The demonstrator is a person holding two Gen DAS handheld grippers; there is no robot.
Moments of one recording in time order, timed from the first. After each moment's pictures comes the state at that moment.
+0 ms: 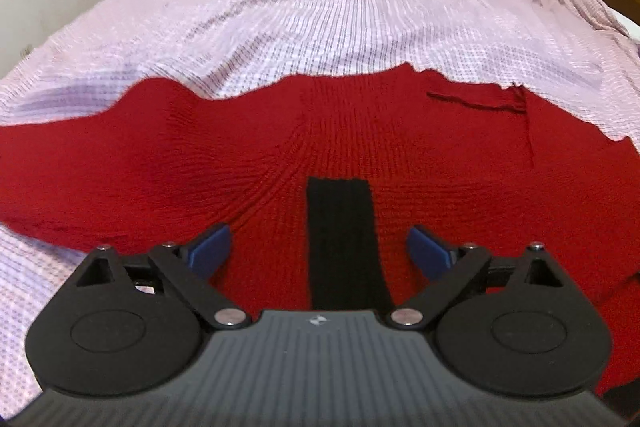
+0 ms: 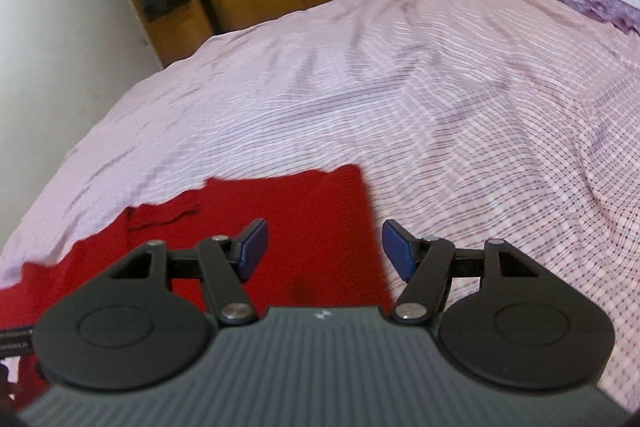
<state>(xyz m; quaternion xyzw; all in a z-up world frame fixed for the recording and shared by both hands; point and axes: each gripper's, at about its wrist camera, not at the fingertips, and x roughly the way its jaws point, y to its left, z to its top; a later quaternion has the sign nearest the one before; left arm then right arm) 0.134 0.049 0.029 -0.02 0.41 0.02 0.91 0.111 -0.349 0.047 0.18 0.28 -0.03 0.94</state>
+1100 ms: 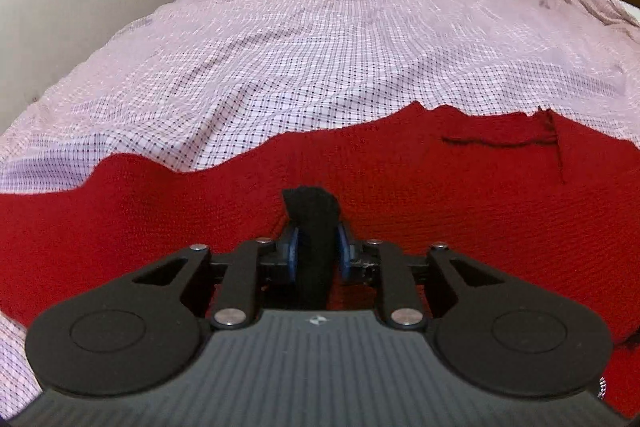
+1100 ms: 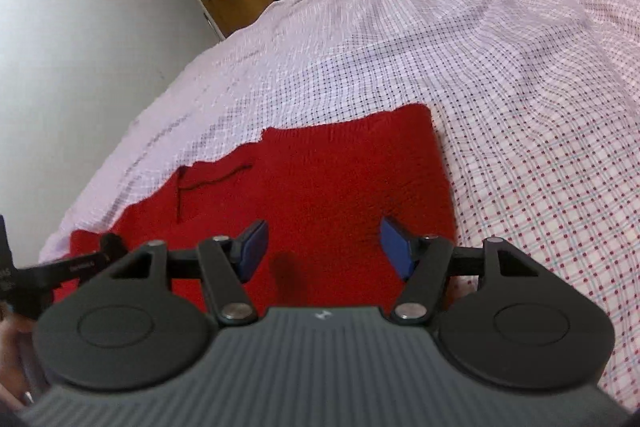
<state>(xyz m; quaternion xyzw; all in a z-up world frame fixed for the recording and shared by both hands) 0.185 0.030 0.021 0.04 0.36 0.04 0.93 0.132 -0.331 0.014 0.21 0.31 0.09 0.92</state>
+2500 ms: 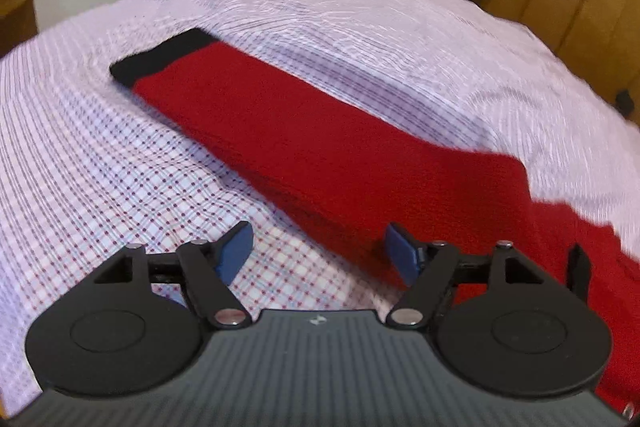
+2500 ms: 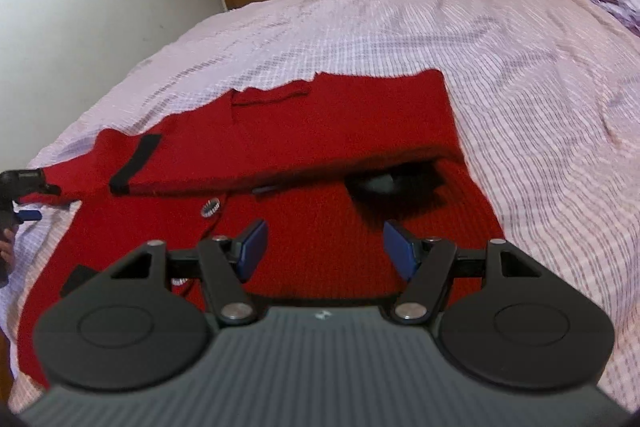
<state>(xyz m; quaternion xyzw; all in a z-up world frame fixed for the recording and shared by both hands) 0.071 0.270 0.036 -0.21 0.33 0.23 0.89 -0.010 -0.261 0.042 0.10 0.32 0.07 0.94</state>
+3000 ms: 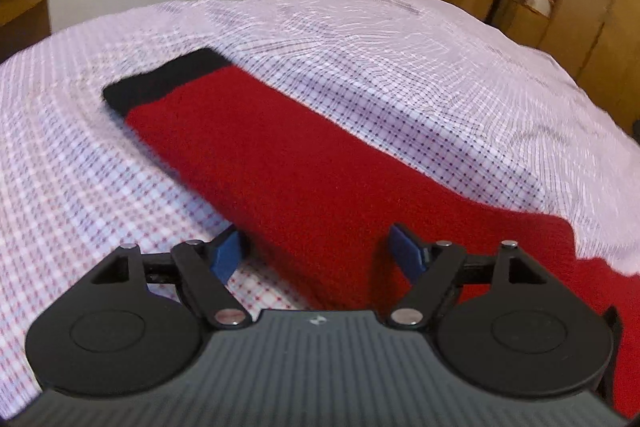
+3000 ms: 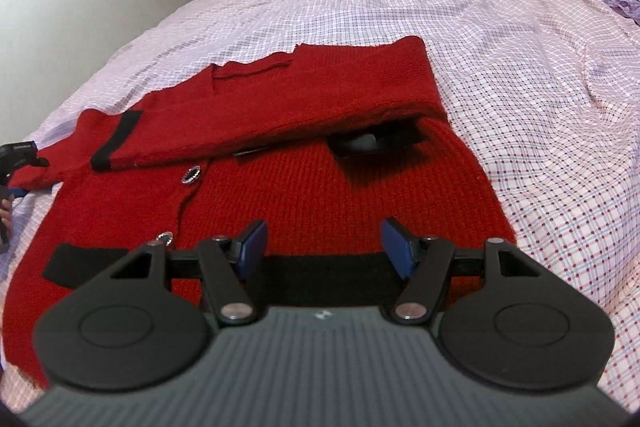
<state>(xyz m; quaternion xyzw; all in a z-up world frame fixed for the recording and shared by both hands) 0.115 0.303 0.024 -0.20 0.31 0.25 0.90 -0.018 -0.259 0.025 0.10 0.34 0.04 0.93</state>
